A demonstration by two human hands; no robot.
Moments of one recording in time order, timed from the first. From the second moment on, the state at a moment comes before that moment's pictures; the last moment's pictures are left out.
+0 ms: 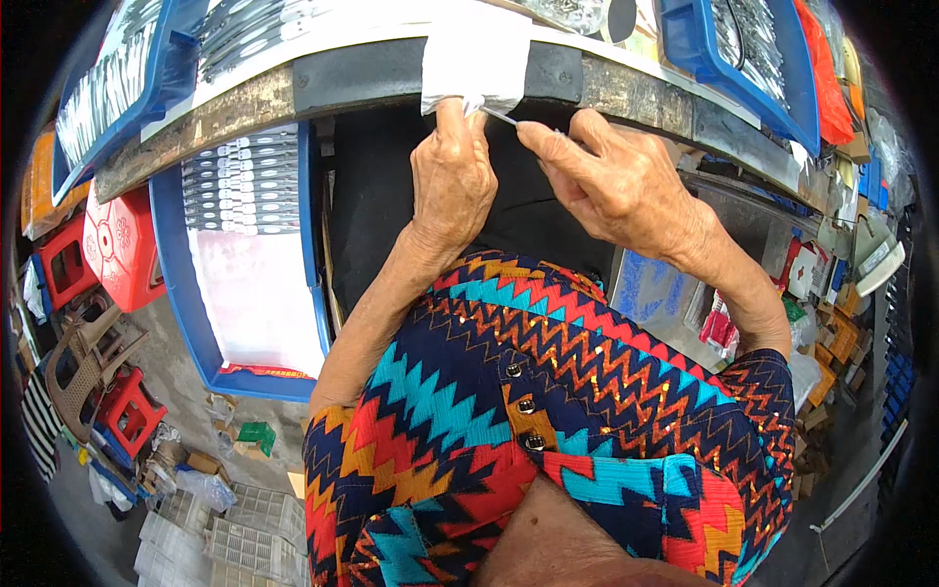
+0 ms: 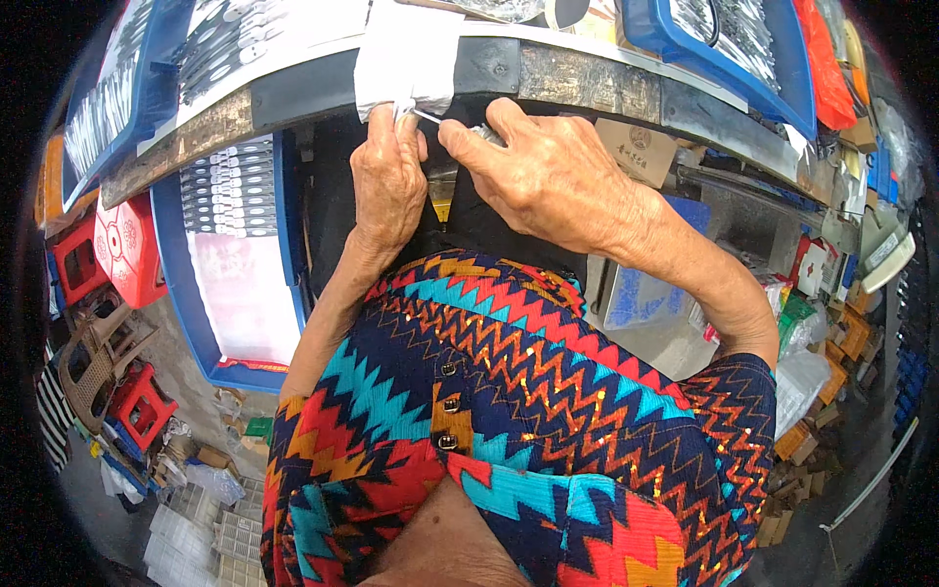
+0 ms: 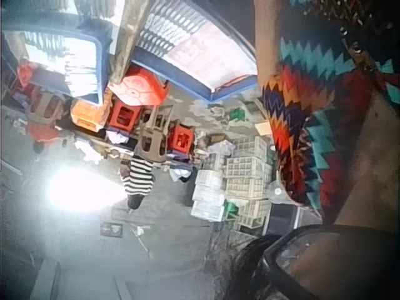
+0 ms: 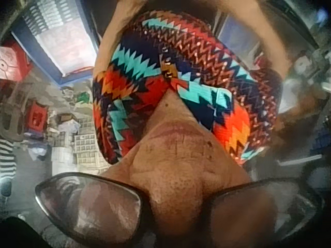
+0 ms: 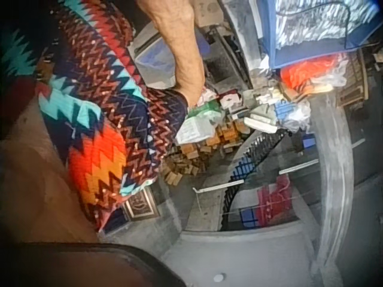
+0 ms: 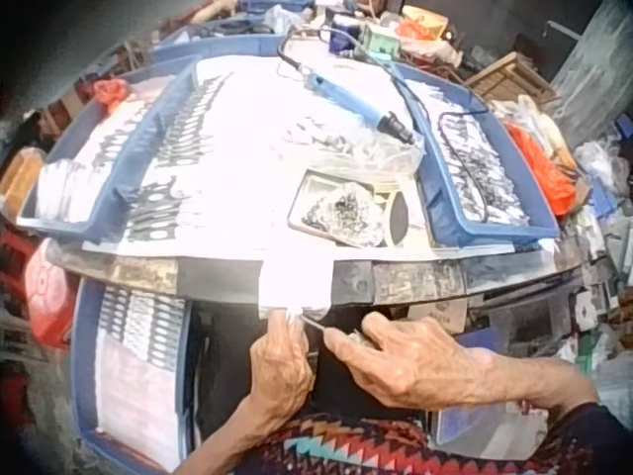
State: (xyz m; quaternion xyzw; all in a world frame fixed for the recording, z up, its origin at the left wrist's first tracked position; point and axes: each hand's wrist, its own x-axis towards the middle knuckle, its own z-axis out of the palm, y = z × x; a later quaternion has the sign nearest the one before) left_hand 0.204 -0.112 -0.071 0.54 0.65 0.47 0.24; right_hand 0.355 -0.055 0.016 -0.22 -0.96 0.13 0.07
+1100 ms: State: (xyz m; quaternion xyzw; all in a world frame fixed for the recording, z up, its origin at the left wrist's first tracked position) left_hand 0.207 -0.111 -0.073 0.56 0.66 0.47 0.19; right_hand 0.351 -0.073 -0.004 -0.34 -0.89 0.23 0.19
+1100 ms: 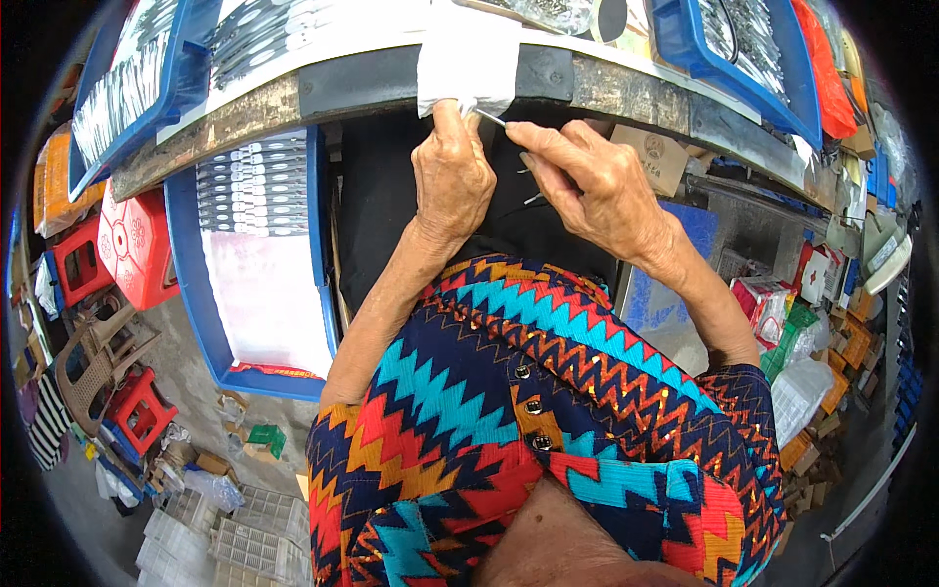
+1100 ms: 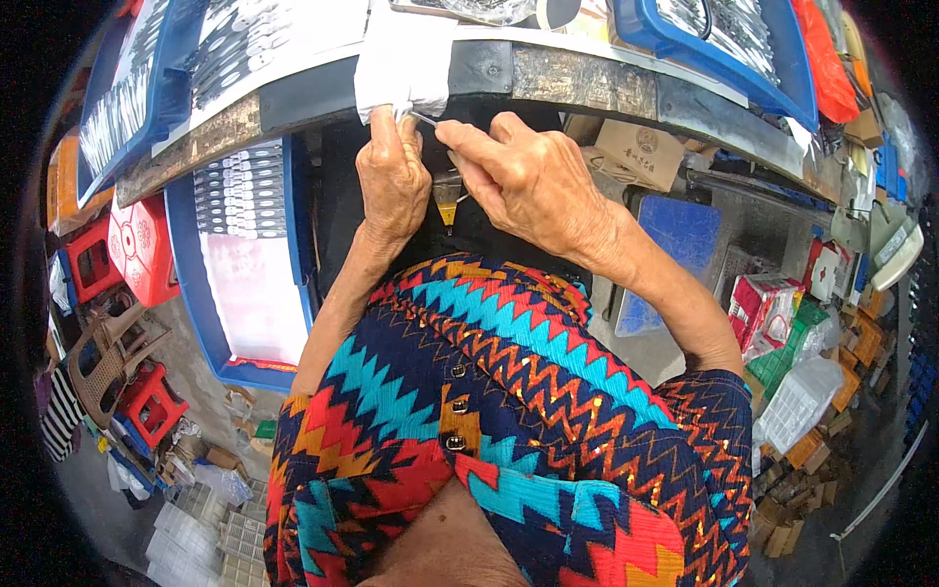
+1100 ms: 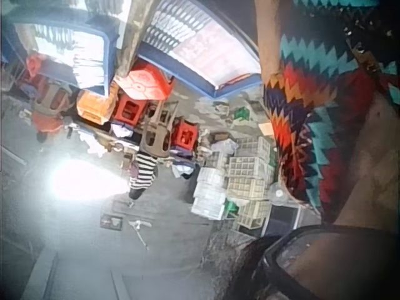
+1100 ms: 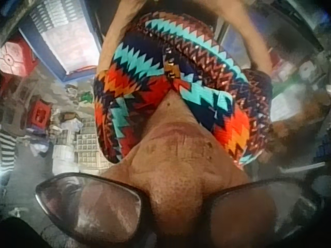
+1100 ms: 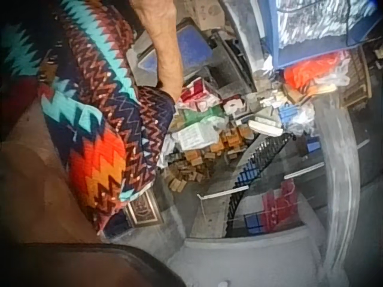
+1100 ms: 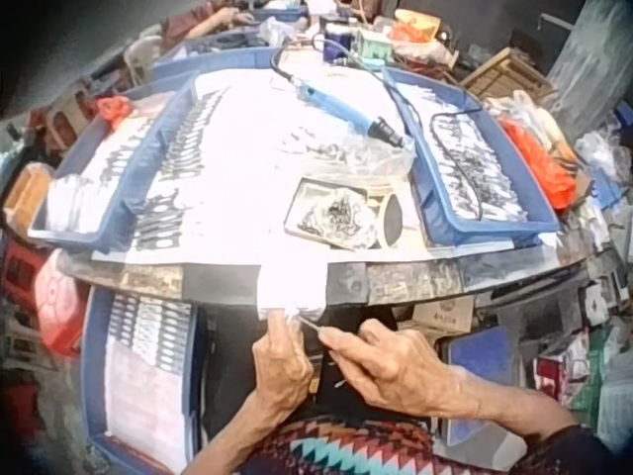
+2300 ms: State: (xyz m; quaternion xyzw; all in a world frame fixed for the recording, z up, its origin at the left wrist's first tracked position) left_hand 0.211 -0.106 -0.083 0.56 0.65 0.49 0.13; right_hand 0.358 -0.063 -0.012 -0.34 0.03 0.92 0.20
